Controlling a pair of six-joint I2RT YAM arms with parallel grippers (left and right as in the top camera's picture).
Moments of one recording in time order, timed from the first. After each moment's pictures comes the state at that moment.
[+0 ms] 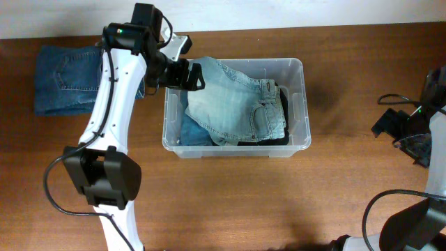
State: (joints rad) left arm -0.19 2.14 2.21 -1.39 0.40 0.09; right arm -0.48 1.61 1.48 -1.37 0.09 0.34
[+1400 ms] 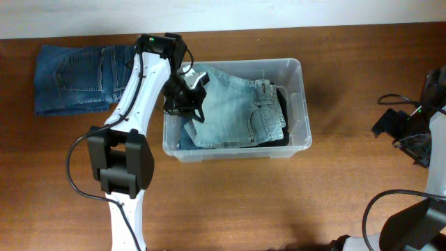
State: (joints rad) left arm -0.26 2.27 2.14 -1.62 0.49 0.08; right arm -0.48 1.61 1.48 -1.37 0.09 0.34
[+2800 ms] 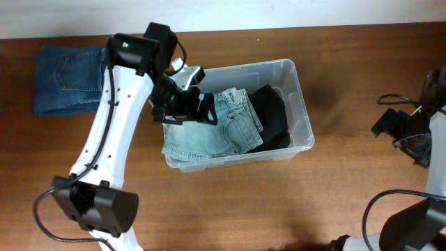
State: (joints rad) left arm -0.29 1.93 2.07 -1.69 0.47 -0.01; right arm -0.48 1.61 1.48 -1.37 0.09 0.34
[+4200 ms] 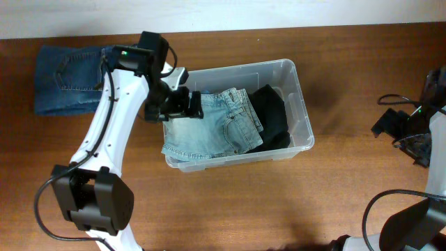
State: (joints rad) left arm -0.23 1.93 1.86 -1.39 0.34 -0.10; right arm -0.48 1.61 1.48 -1.37 0.09 0.34
